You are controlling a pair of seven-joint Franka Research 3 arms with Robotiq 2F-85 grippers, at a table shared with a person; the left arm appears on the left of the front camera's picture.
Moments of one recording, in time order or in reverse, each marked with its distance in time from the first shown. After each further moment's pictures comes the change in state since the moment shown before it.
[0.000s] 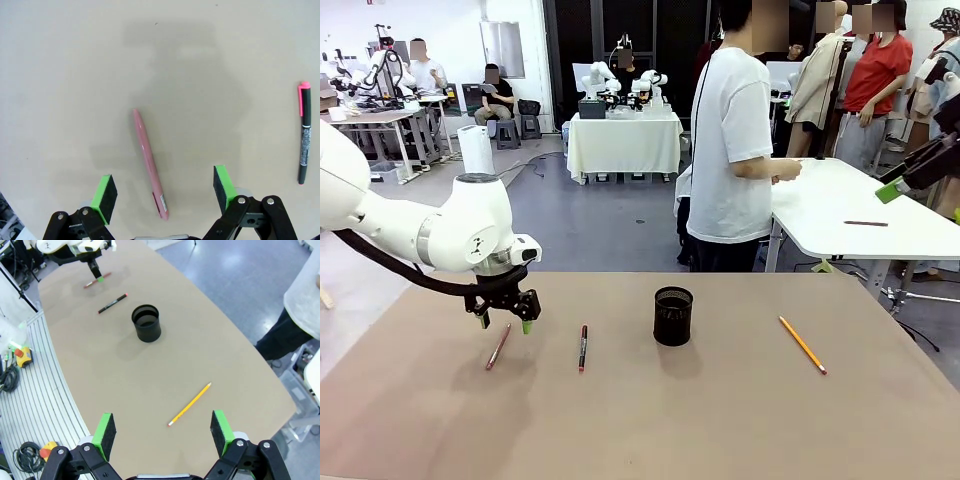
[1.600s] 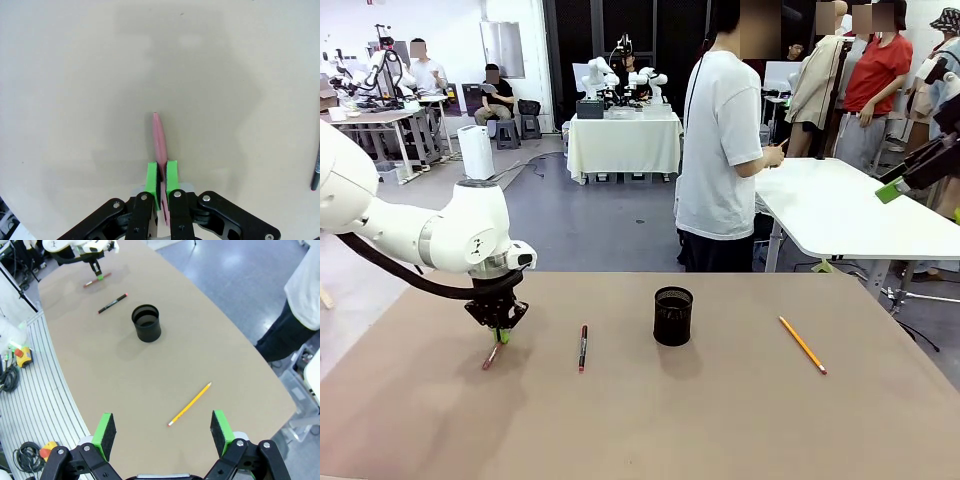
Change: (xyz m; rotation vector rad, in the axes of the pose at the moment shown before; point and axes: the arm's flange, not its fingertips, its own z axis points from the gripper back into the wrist) left arm 0.009 0.016 -0.019 -0.009 0.064 0.016; right arm 0.000 0.000 0.000 0.000 0.000 0.000
